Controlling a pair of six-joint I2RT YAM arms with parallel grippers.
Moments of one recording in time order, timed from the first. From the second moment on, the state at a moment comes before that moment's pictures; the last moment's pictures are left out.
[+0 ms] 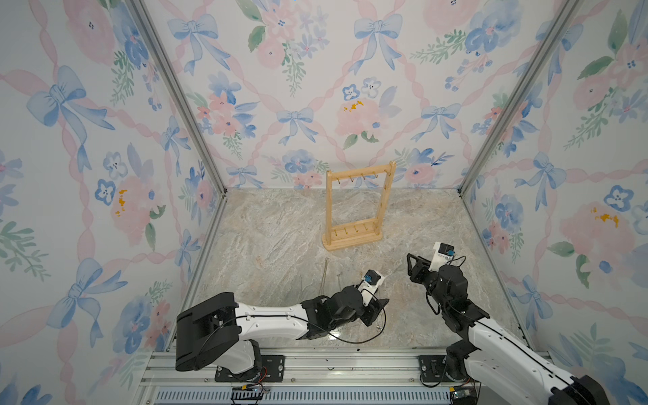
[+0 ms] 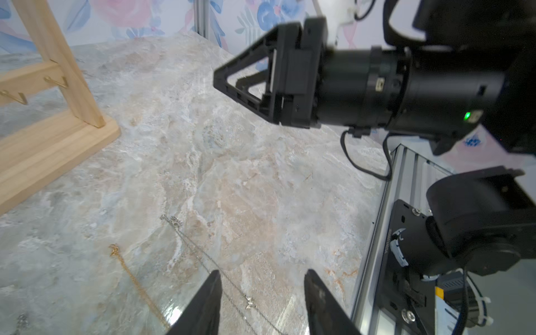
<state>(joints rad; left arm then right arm) -1.22 1.39 0.65 0.39 -0.20 -0.31 0.38 0.78 0.24 0.25 0.19 0.57</state>
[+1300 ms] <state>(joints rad) -0.43 1.00 0.62 0.31 -0.43 -0.36 0.50 0.67 0.14 0.33 0.70 0.31</state>
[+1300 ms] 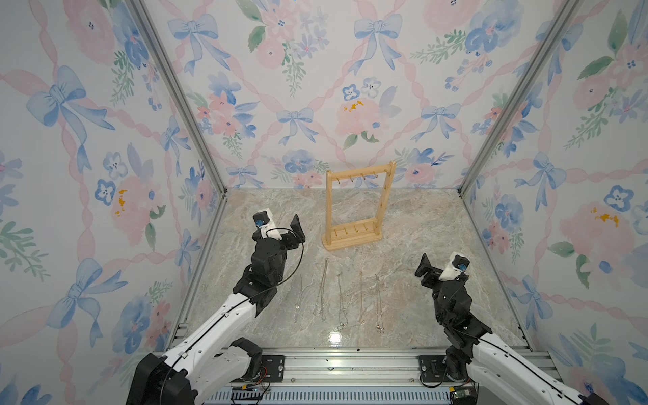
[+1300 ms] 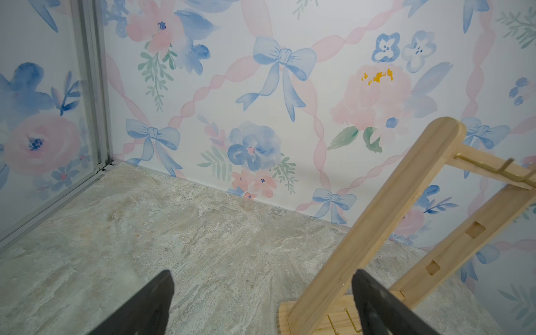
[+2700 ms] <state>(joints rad) 0.12 1.46 0.56 0.63 -0.09 -0.12 0.05 1.34 0.51 0.45 0.18 -0.07</state>
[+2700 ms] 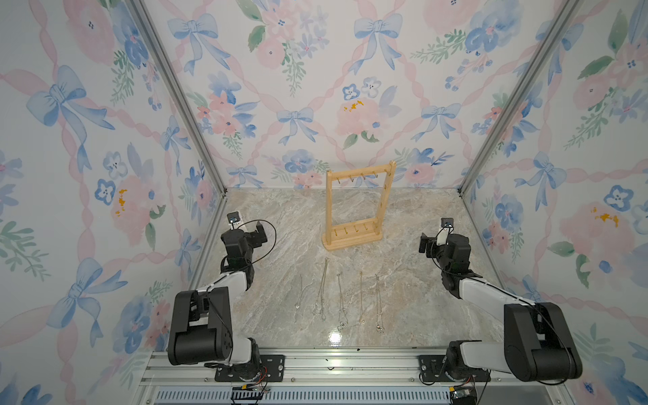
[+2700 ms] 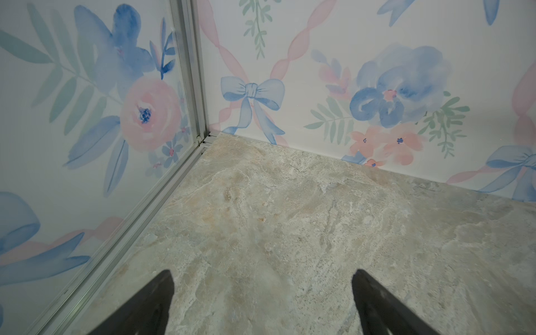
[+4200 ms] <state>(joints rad) -0.12 1.54 0.15 1.26 -0.07 0.02 0.15 1.59 0.22 1.13 0.15 -0.09</state>
